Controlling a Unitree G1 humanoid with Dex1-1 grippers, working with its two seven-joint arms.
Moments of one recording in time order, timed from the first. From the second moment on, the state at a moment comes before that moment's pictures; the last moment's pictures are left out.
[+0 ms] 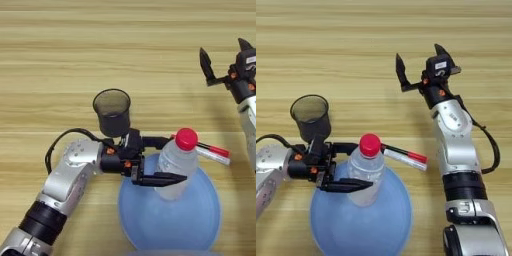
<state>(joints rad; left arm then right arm) -0.16 0.27 -0.36 0.05 -0.44 -0.05 -1.28 -0.41 -0.21 -0.09 0.22 0.15 -0.18 0.25</state>
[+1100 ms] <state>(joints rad) -0.10 0.25 -0.39 0.10 -0.39 -0.17 -1.30 -0.41 -0.21 -0.10 0.22 0.17 -0.18 0.27</state>
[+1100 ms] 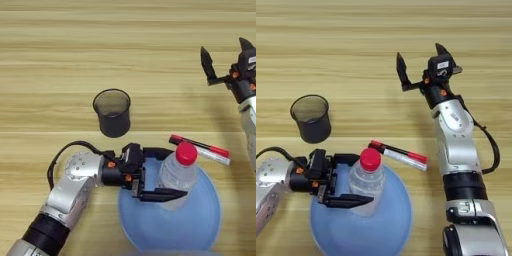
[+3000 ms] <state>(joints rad) -0.24 0.20 -0.20 -0.19 -0.53 -0.16 -1.07 -0.41 -0.19 -0.14 0.41 0.16 -0.23 0.20</state>
